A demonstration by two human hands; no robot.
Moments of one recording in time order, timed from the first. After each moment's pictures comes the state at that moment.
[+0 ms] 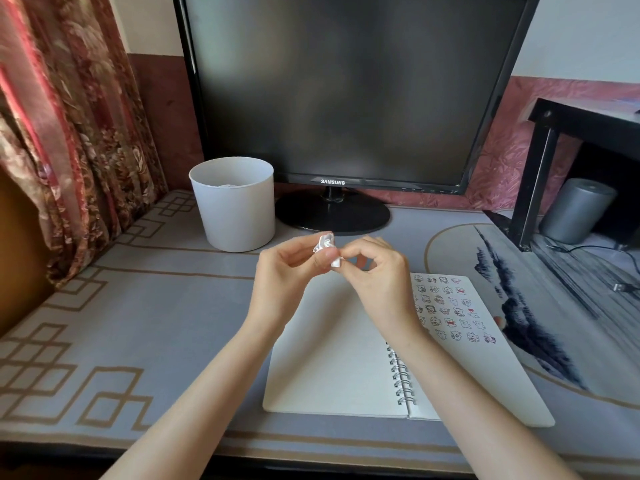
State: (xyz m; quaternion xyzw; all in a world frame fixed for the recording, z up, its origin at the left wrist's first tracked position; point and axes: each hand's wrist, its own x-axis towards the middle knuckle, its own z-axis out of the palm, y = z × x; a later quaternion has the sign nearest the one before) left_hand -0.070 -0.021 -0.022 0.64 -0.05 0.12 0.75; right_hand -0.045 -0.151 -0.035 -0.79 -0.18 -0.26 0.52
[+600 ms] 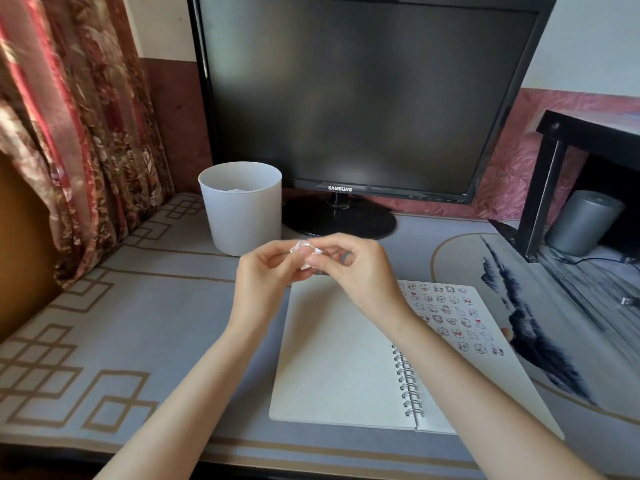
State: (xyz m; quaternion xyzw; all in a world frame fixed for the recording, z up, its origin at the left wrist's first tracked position) left_hand -0.062 0.006 -0.026 0.65 -0.01 0.16 0.74; right_hand -0.031 -0.128 -0.018 -0.78 -0.24 -0.11 0.56
